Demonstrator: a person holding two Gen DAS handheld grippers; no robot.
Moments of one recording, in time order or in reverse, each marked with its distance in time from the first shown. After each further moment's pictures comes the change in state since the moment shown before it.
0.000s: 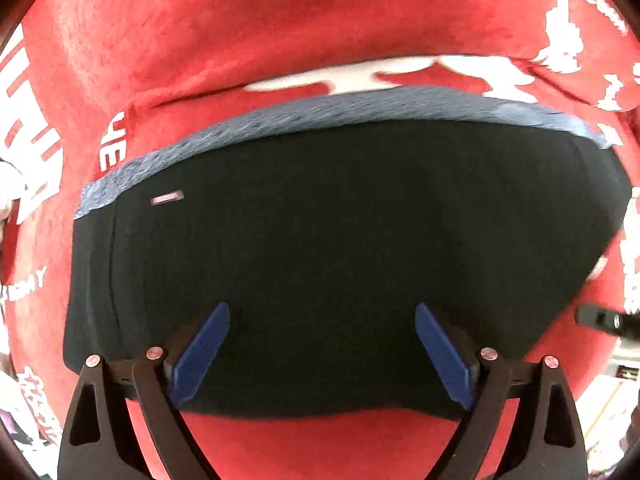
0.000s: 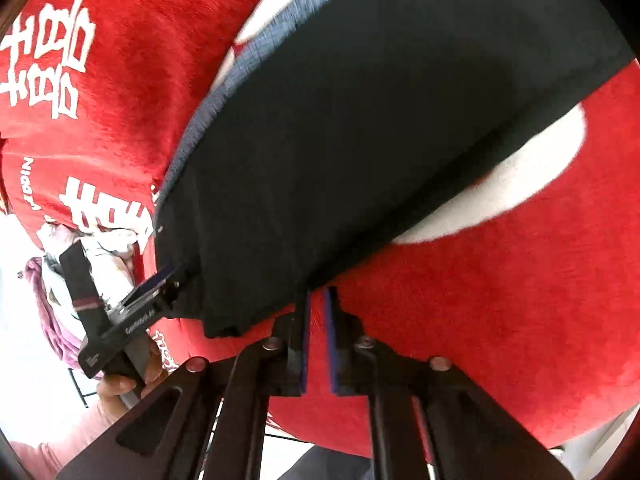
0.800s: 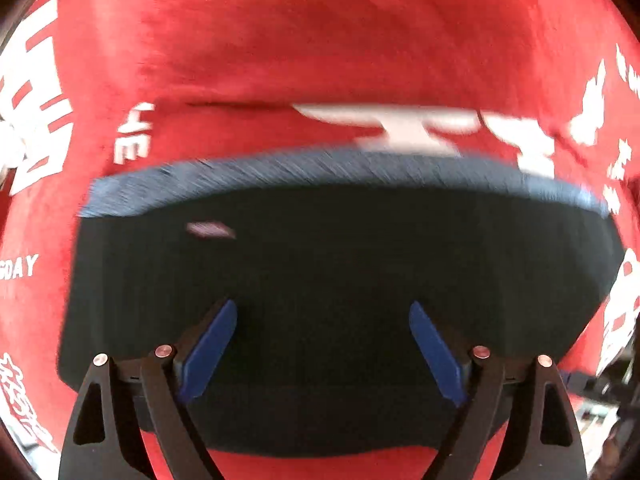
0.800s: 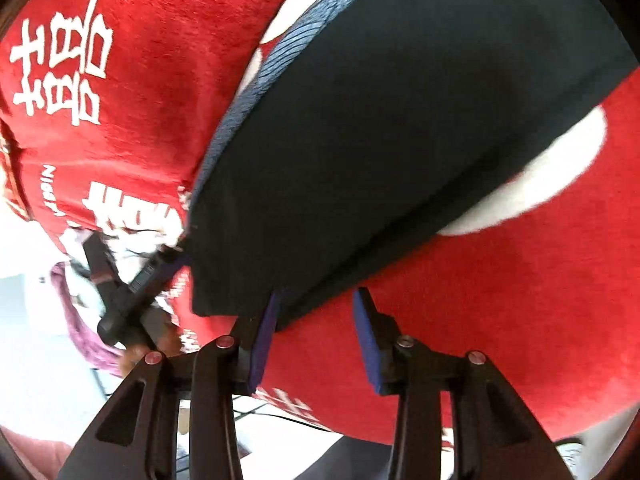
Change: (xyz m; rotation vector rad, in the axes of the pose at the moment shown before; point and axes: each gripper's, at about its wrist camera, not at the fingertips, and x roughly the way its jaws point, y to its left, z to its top) left arm 0.020 0.042 0.034 -0.131 -0.005 -0.024; right arm 0.000 0.005 0.000 0.046 0.029 0.125
